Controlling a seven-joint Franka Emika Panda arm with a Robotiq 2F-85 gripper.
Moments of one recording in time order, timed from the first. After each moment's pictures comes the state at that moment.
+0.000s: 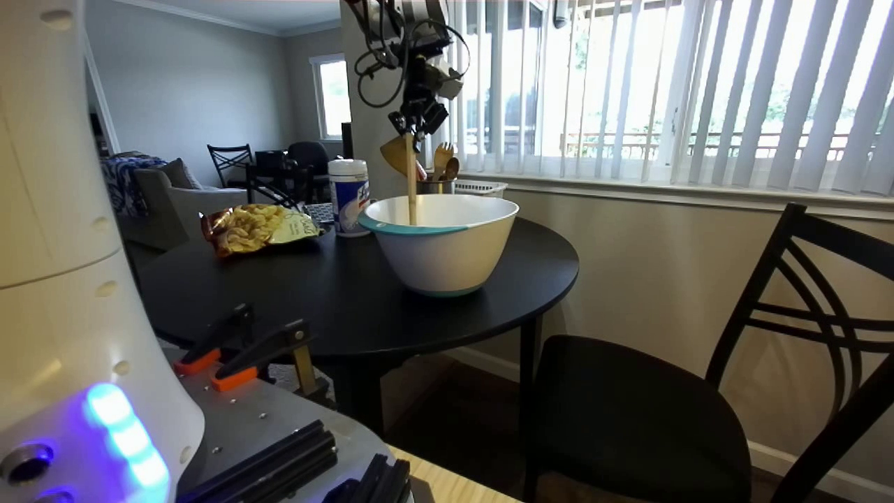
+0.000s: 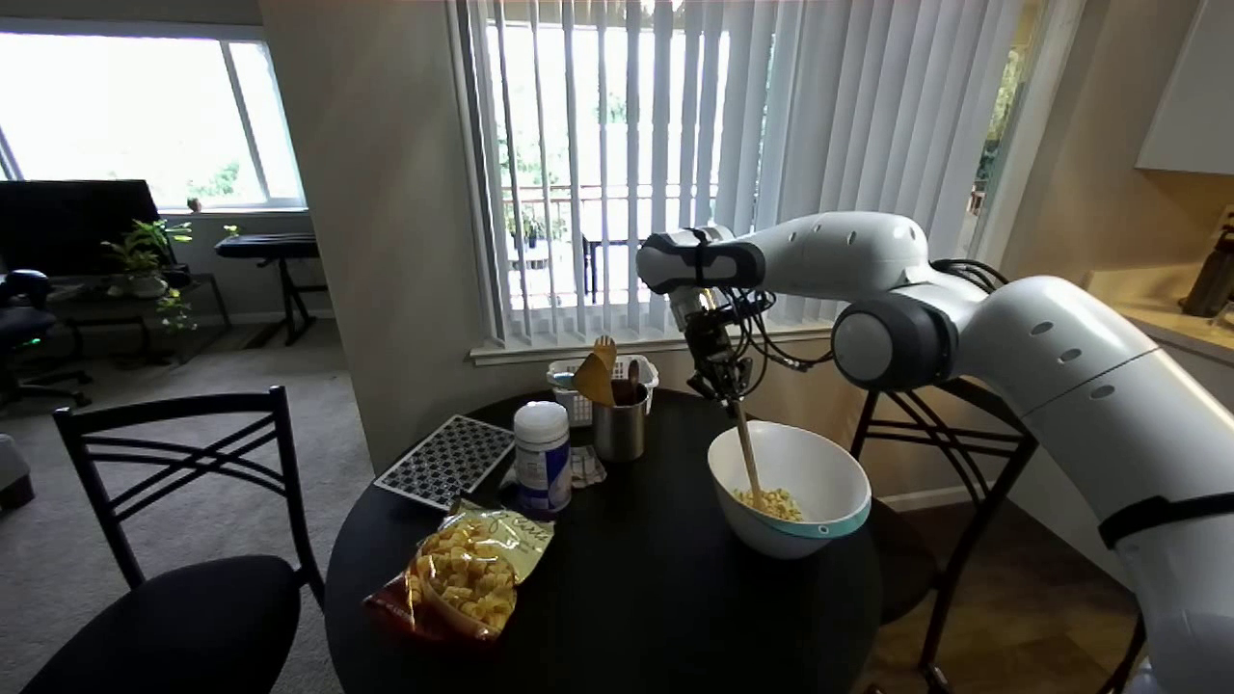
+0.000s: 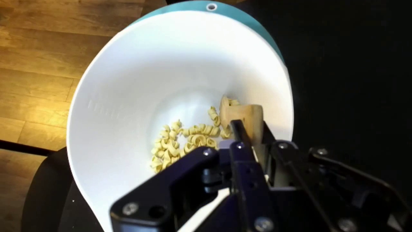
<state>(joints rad) 0.18 0.99 0.06 -0.76 -0.11 1.11 0.17</state>
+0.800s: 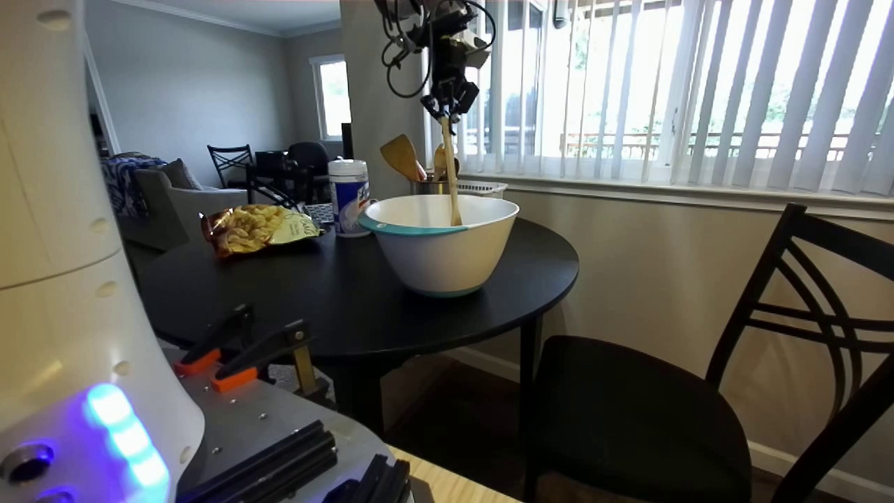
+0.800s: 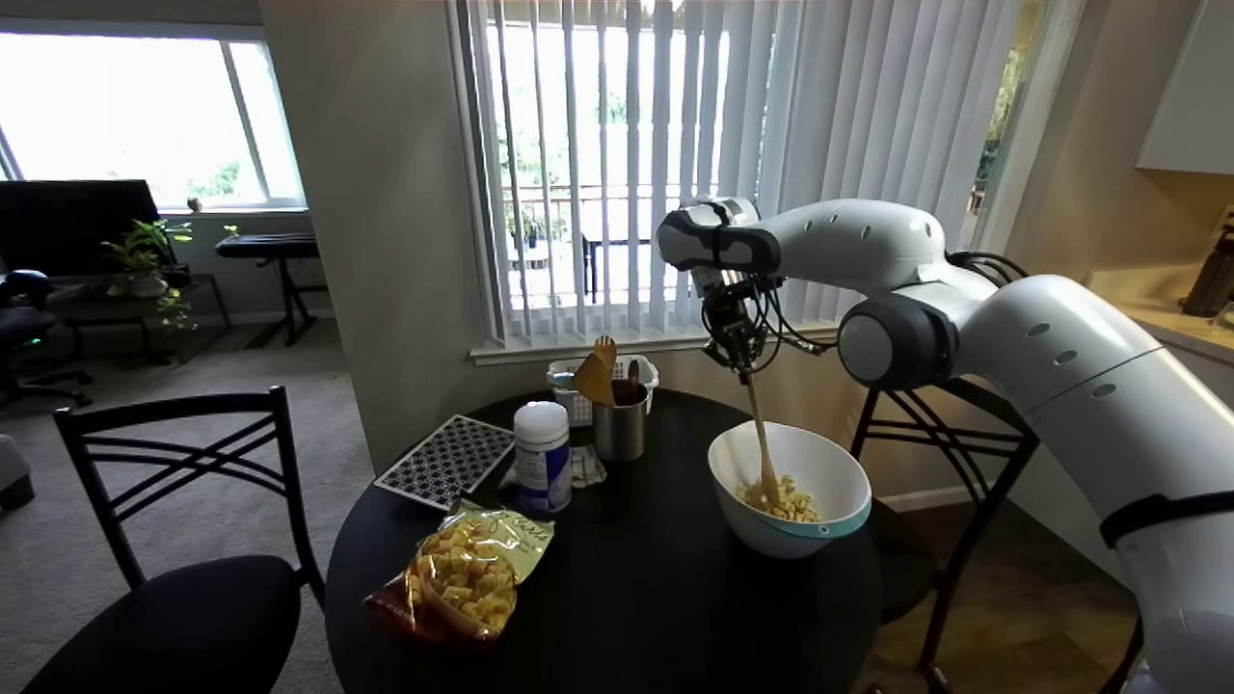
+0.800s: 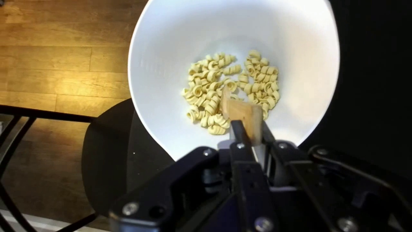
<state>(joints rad) 0.16 0.99 -0.04 -0.66 -0.14 1.19 0.18</state>
